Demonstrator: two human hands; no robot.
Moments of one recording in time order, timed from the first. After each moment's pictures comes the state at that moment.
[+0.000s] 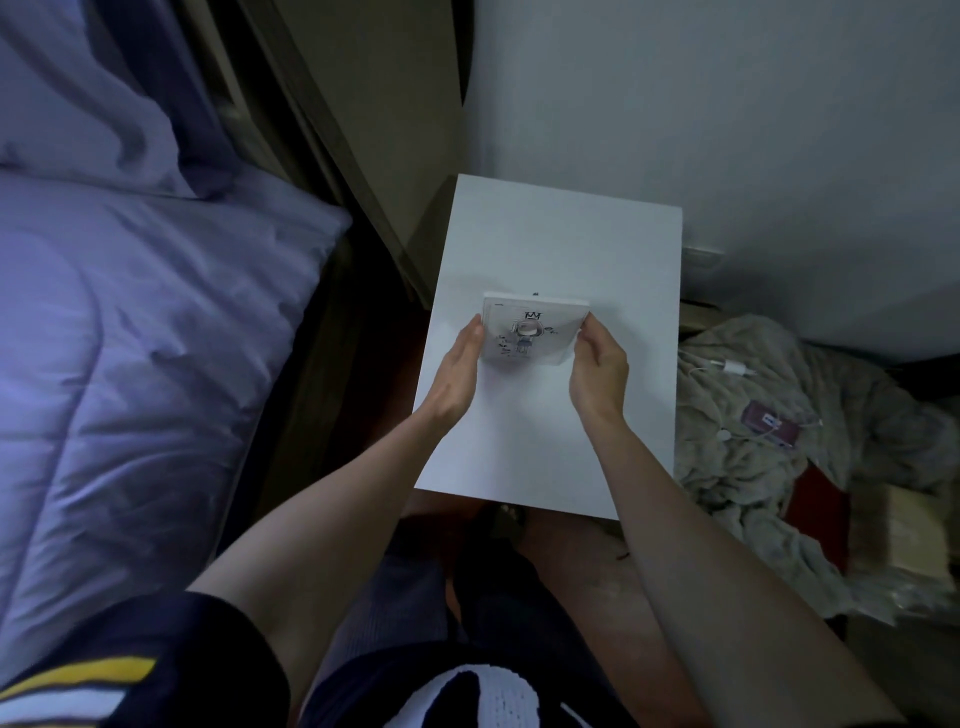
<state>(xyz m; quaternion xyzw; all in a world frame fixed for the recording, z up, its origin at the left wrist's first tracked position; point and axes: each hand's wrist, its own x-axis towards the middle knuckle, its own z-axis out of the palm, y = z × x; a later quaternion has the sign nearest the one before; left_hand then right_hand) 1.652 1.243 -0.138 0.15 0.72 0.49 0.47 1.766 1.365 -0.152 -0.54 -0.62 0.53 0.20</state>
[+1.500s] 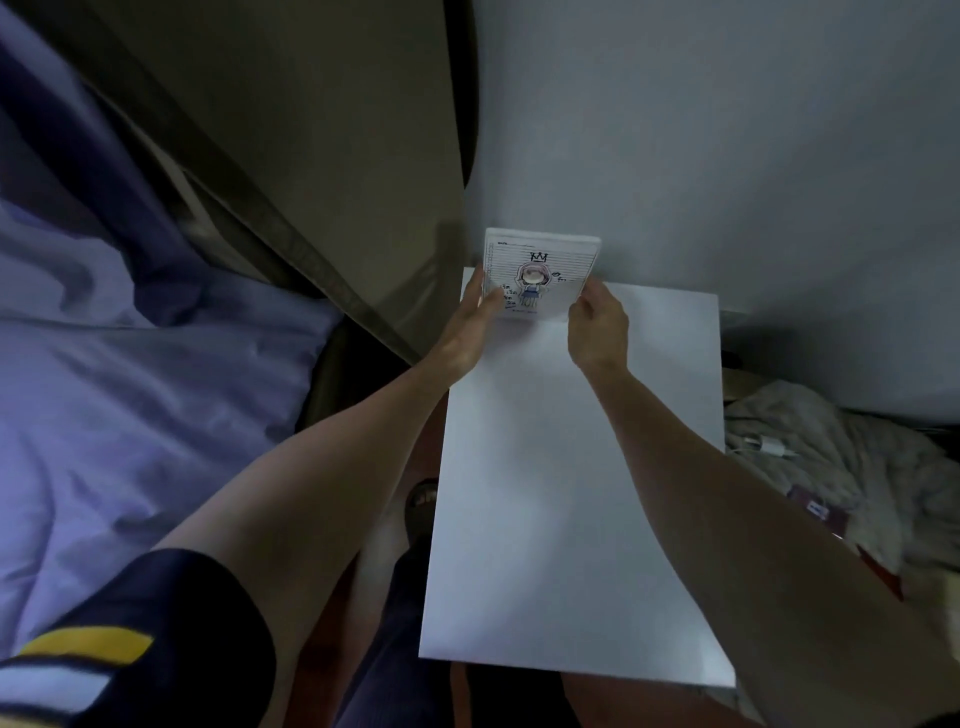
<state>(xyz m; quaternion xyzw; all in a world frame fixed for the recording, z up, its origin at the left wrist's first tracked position) 1.457 1.411 -0.190 0.22 0.68 0.51 0.48 1.584 1.514 -0.173 -0.53 -0.71 0.44 0.16</state>
